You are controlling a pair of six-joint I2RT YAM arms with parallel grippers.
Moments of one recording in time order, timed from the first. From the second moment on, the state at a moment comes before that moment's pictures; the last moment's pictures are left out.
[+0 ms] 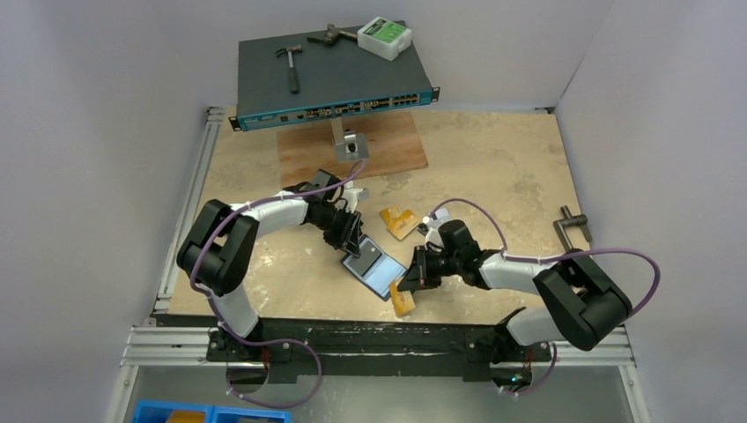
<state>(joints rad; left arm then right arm) -0.49 1.75 1.00 -0.44 0.60 -0.14 0.59 1.39 0.37 0.18 -0.65 0.74</state>
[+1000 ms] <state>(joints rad) -0.42 1.75 0.95 -0.33 0.90 -0.25 0.59 1.63 0.43 0.59 -0.64 0.91</state>
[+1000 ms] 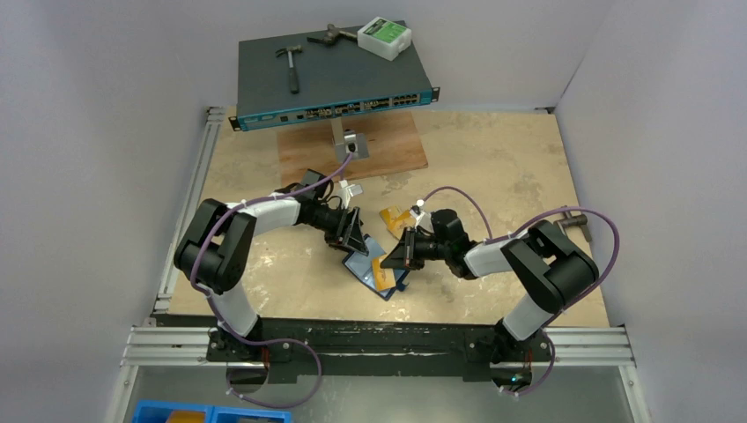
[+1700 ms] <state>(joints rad) -0.48 1.77 0.99 -0.43 0.74 -0.18 0.59 1.67 0.47 0.67 -0.65 0.93</state>
